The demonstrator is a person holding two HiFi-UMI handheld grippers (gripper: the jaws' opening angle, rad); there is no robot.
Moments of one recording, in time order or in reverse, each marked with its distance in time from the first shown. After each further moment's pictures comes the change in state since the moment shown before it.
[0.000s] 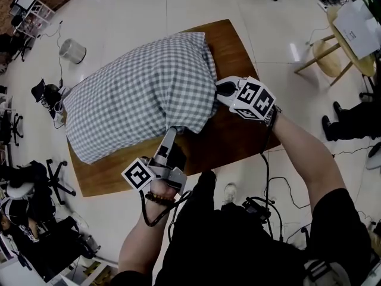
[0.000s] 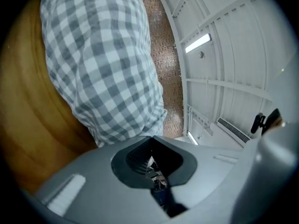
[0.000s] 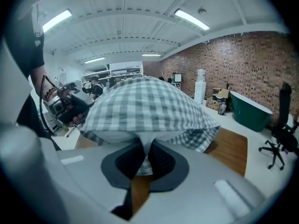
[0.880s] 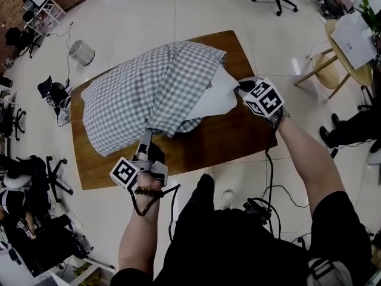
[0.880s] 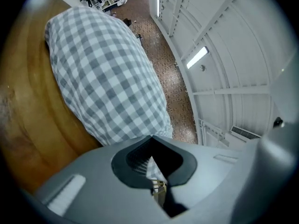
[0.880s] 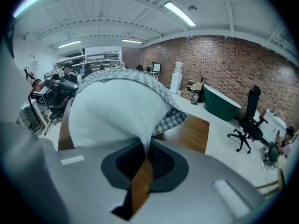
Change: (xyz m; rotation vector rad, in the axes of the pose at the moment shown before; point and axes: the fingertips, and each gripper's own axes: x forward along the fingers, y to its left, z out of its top) left arm -0.167 0.058 0.042 -0.007 -0.240 0.487; right arm -0.055 0.007 -0.033 0.063 0.153 -0.298
